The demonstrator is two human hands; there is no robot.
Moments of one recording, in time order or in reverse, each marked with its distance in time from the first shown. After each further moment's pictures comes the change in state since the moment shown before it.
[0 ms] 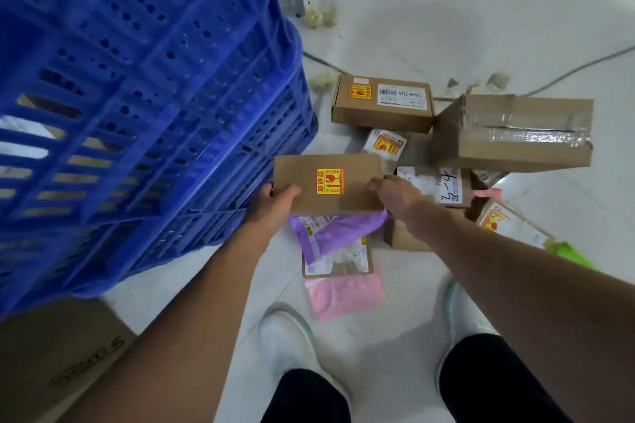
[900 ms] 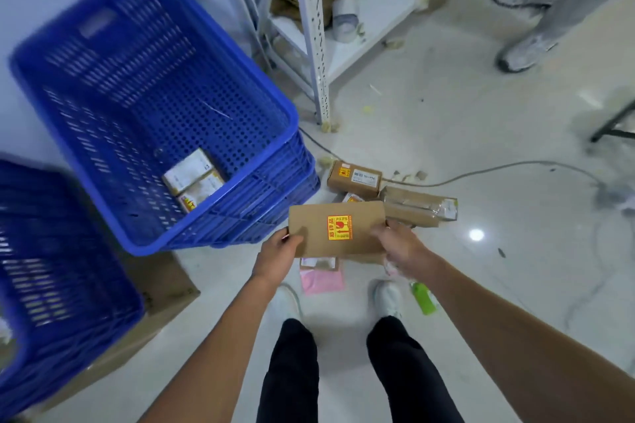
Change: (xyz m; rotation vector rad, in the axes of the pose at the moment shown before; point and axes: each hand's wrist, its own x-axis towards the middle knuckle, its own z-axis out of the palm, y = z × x) left_hand -0.396 0.132 -0.120 -0.191 -0.007 0.037; right_hand -0.372 -0.082 -0.179 -0.062 -0.056 -0.086
